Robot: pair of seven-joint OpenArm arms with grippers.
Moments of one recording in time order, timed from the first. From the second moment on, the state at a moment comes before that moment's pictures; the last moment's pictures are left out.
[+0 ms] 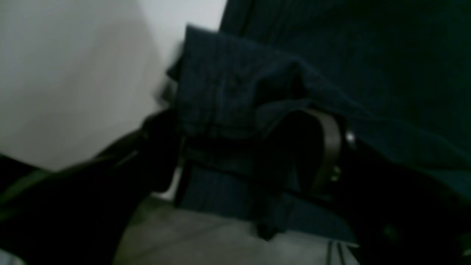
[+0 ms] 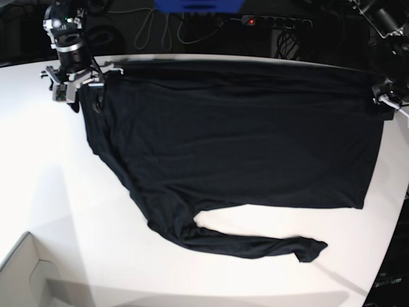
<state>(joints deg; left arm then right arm) 5.5 -21.2 -48.2 76.9 -24.4 -32.7 61.2 -33.9 -1.0 20.7 107.9 5.5 17.0 -12.3</state>
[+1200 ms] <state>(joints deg) -28.4 -20.9 -32.1 48.5 8.7 -32.6 25.2 20.3 5.0 8.4 57.6 4.9 16.6 -22.2</state>
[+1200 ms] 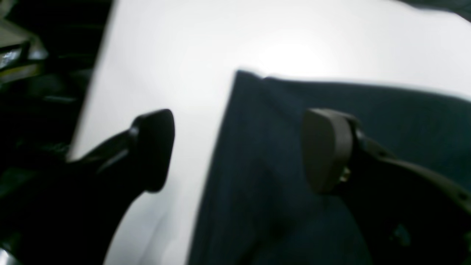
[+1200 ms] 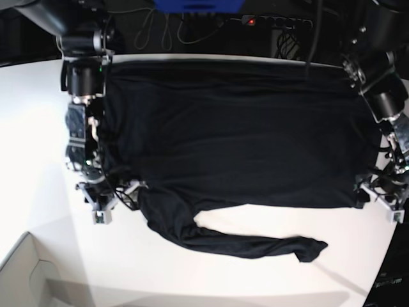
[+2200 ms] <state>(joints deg) -34.7 -25.3 -31.8 24.1 10.9 -31.9 10.0 19.8 6.2 0.5 52.3 5.1 16.5 -17.2</state>
